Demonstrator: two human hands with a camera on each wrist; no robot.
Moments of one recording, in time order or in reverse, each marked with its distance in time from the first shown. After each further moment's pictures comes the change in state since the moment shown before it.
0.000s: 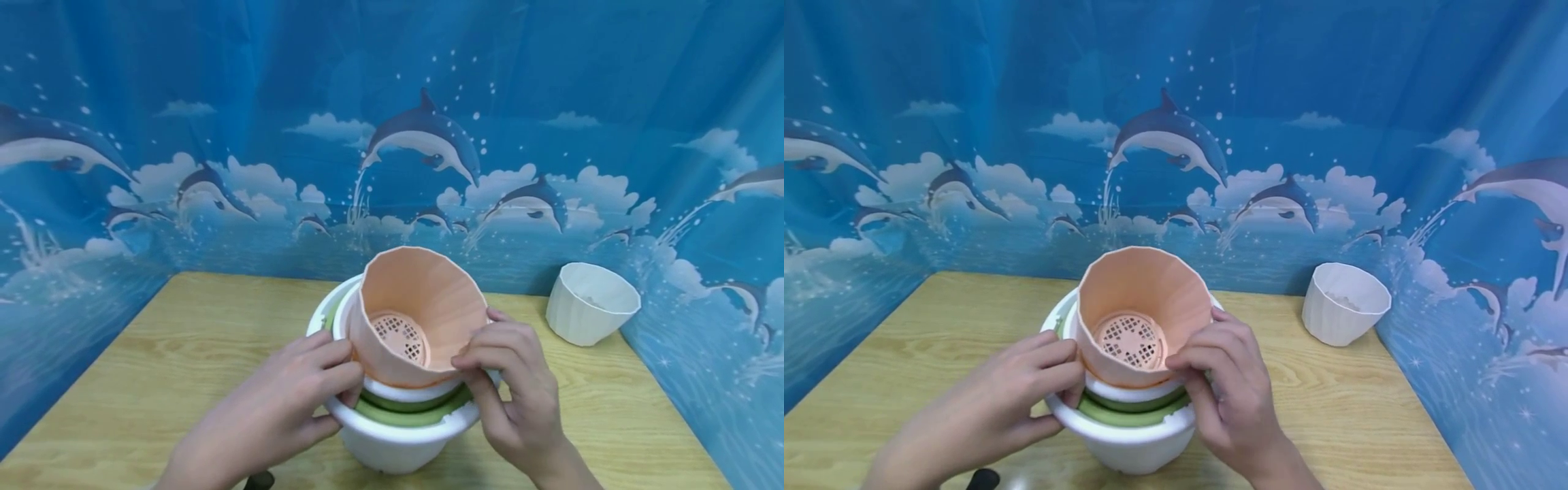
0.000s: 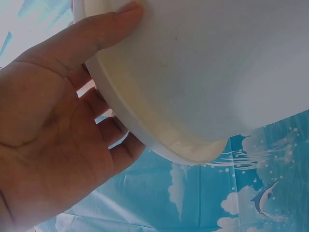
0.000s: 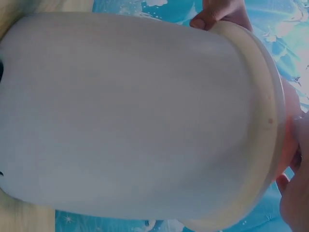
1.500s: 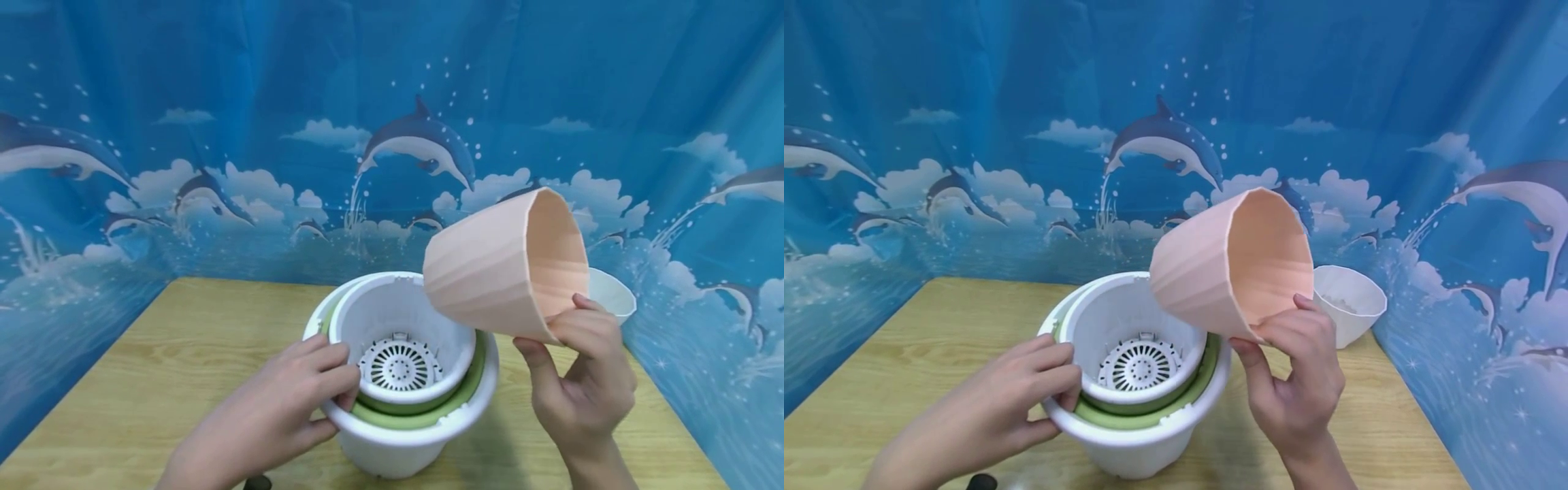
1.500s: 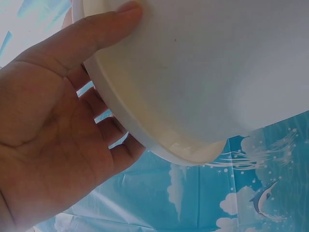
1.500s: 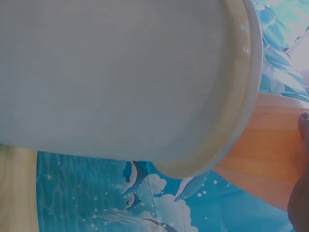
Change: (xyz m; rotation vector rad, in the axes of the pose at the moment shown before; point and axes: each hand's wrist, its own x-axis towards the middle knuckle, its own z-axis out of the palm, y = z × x) left_hand 0.001 0.001 0.003 0.017 0.018 0.013; right_hand 0.008 0.023 -0.026 -0.043 0.516 -0.038
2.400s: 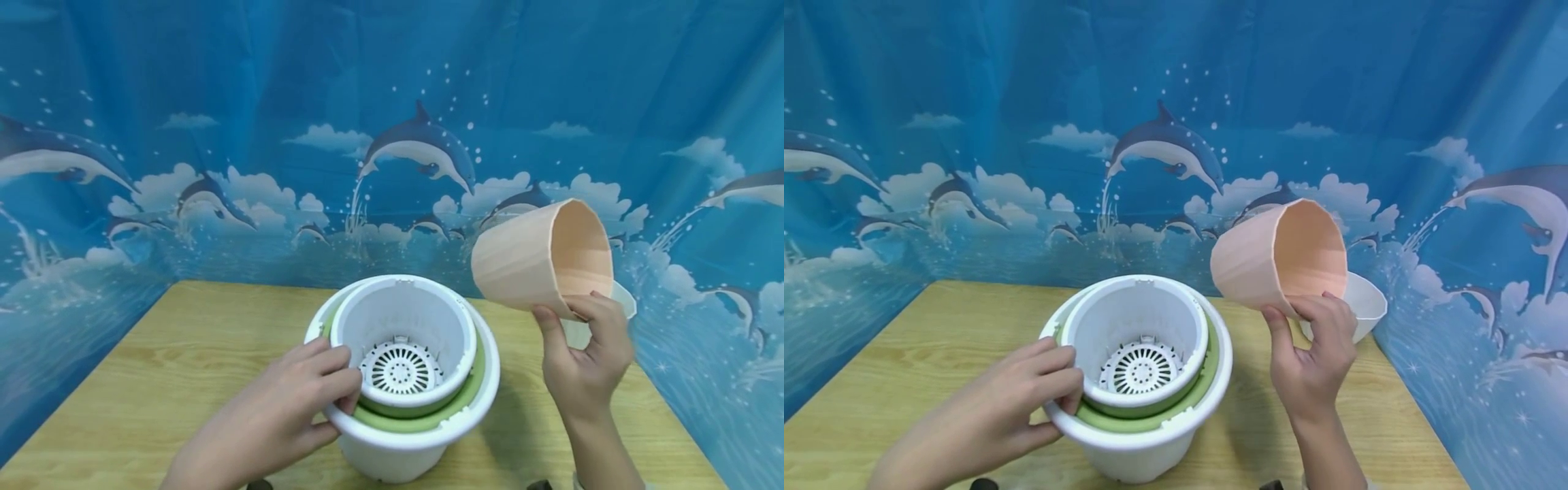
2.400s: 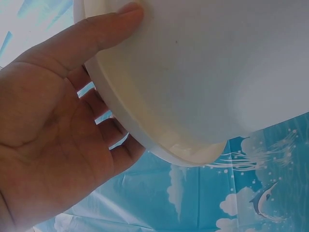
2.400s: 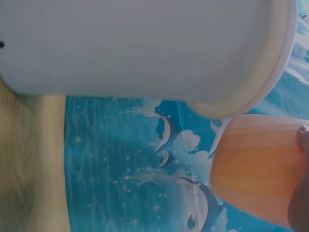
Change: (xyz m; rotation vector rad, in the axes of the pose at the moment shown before) left_hand -0.001 0.001 0.001 0.017 0.003 -0.001; right_hand -0.007 0.040 -0.021 -0.278 -0.014 0.150
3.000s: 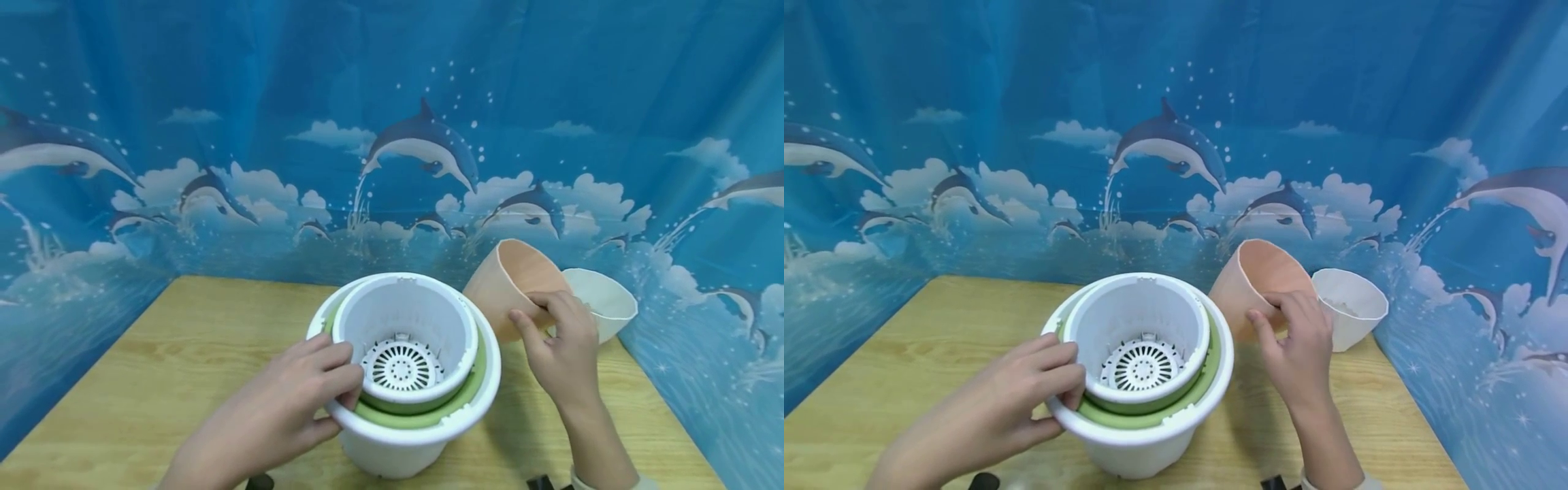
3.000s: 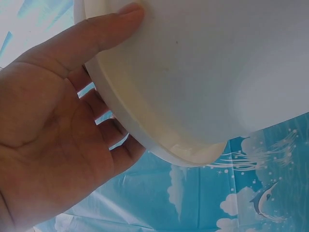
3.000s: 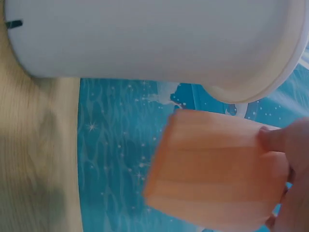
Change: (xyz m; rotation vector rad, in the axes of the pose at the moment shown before) left_hand -0.001 0.001 0.000 0.007 0.015 -0.004; right_hand -0.014 0.028 -0.017 -0.270 -0.520 0.097
